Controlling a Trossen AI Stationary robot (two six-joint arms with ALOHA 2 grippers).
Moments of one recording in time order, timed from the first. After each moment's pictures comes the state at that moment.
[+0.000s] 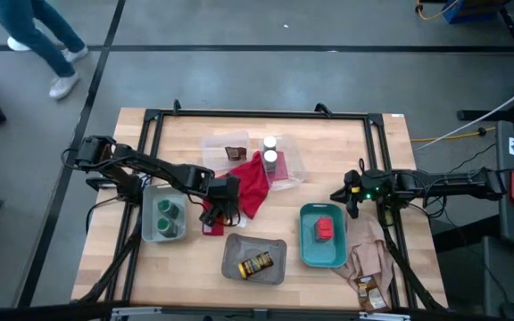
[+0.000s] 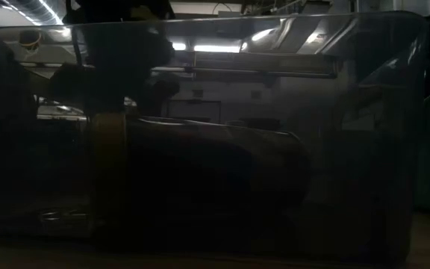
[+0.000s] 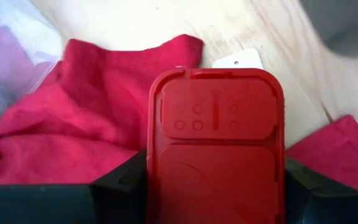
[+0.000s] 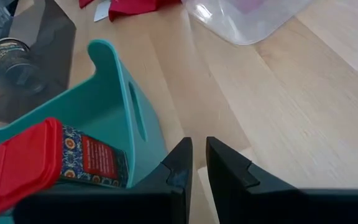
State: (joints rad) left arm -0.10 1.57 0.92 -0.46 -0.05 0.47; right arm 0.01 0.36 0.15 -0.43 -0.04 0.49
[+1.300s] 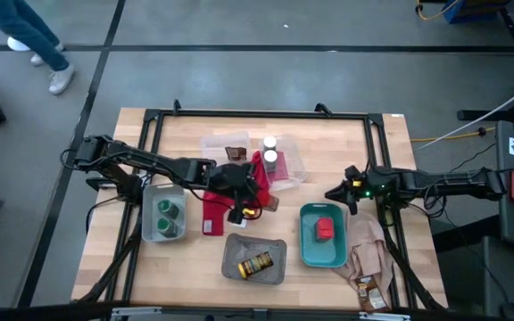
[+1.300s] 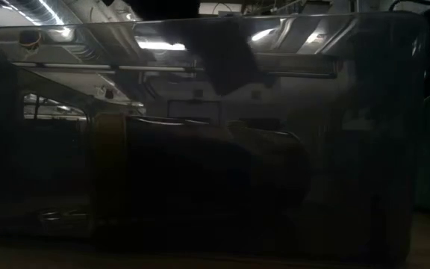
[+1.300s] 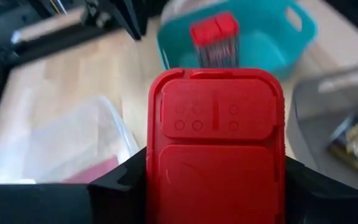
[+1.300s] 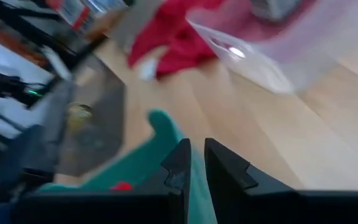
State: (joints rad) left arm -0.10 1.56 1.11 -0.19 -0.05 0.26; right arm 0.01 0.36 0.15 -0.22 -0.08 0.66
